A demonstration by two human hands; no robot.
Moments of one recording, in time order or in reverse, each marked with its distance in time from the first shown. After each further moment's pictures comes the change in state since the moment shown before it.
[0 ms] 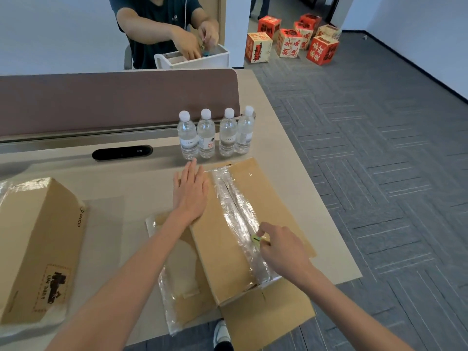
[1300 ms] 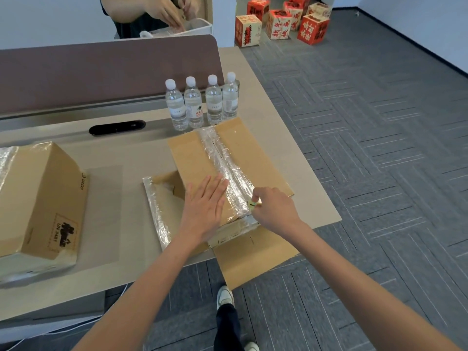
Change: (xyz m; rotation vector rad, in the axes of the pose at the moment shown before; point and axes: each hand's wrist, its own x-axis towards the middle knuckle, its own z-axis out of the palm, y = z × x) left_hand -0.181 0.063 0.007 -0.022 -0.111 0.235; right_hand -0.076 0.013 0.001 -0.008 0.040 -0.007
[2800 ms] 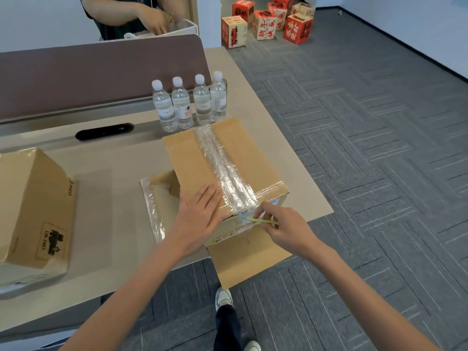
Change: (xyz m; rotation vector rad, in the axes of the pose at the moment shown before) left_hand -0.016 -0.012 0.010 0.147 0.062 0.243; right_hand -0.042 0.058 0.020 0.204 -0.051 -0.124
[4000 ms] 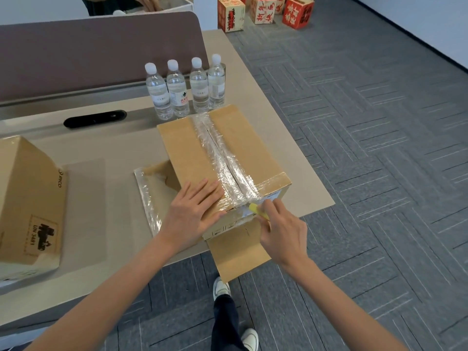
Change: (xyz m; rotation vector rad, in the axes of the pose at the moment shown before) left_hand -0.007 -0.012 0.006 -0.088 0.194 0.126; right_hand -0.003 0.004 0.057 -0.368 0.537 -0.034
